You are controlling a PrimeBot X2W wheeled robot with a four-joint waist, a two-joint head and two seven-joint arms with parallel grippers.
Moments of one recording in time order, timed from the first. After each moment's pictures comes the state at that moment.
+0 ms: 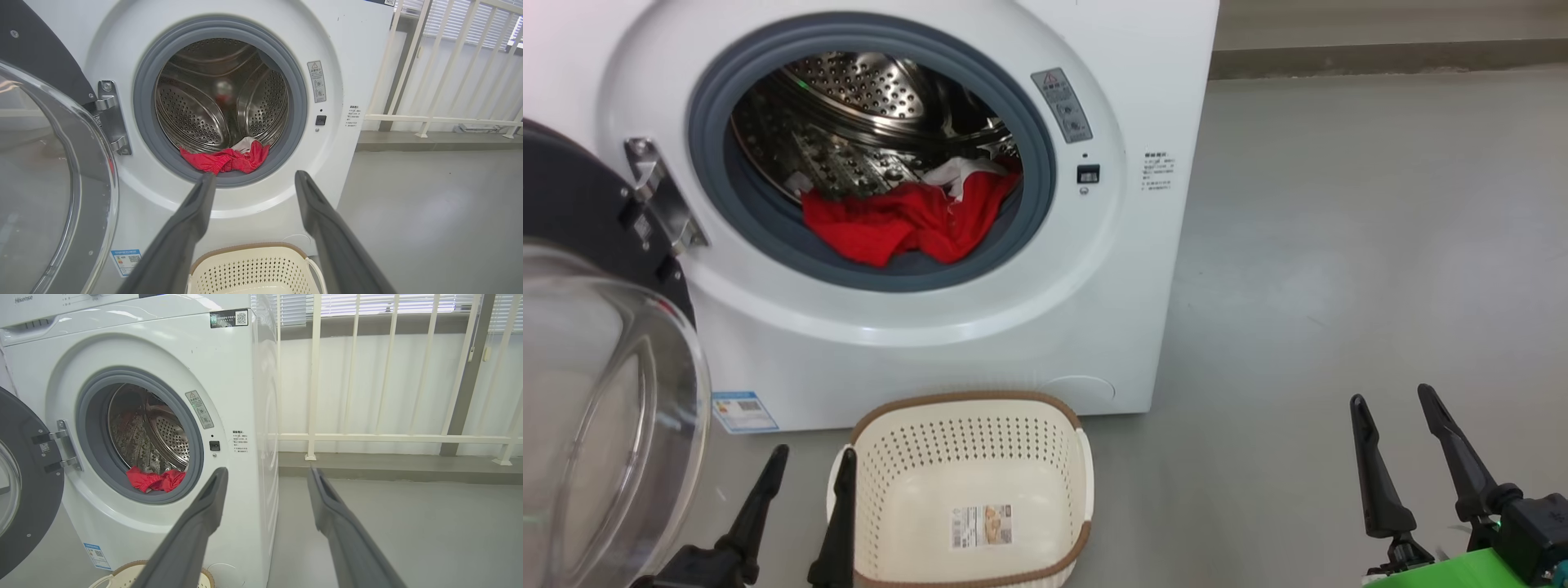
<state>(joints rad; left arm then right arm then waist) 0.00 0.23 -0.20 0.07 -0.37 0.07 -0.25 0.12 -0.04 -0.08 -0.02 0.21 0.12 -0.26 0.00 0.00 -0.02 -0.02</state>
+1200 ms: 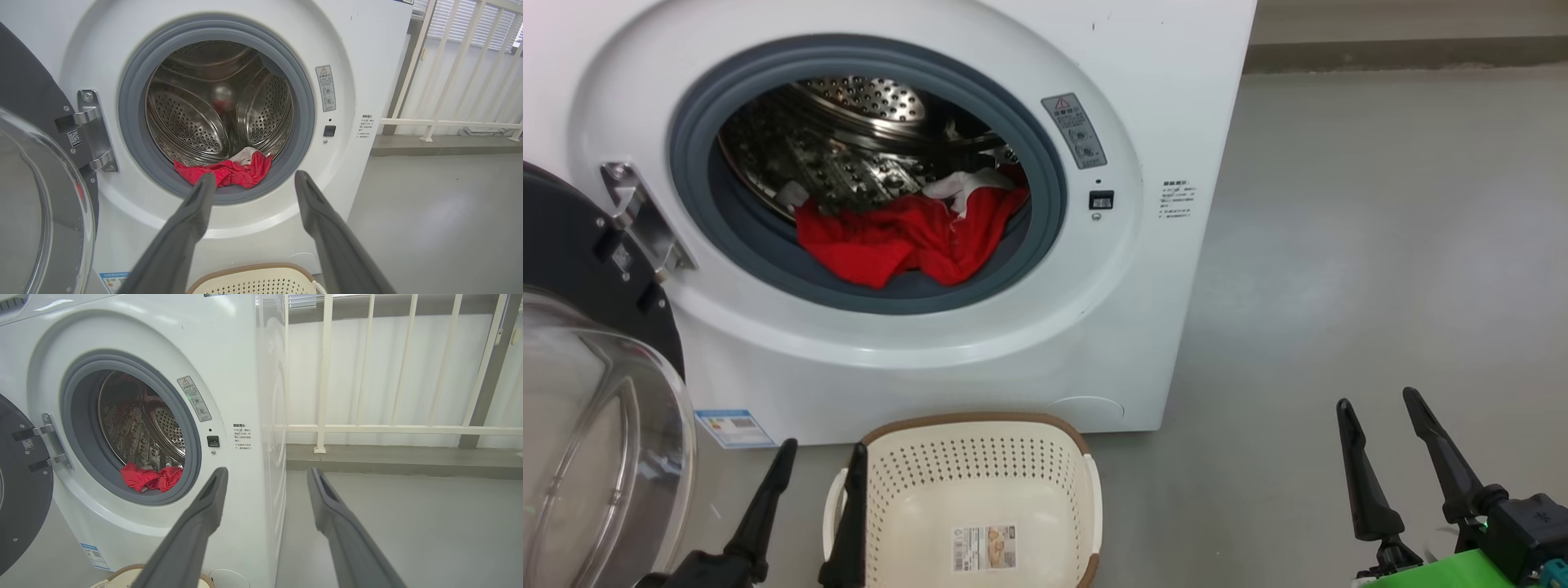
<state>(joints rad) 0.02 0.23 -0.22 0.00 -0.35 0.11 -0.25 0.12 -0.04 -0.06 -0.01 0.22 0.12 -0.26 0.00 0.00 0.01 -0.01</state>
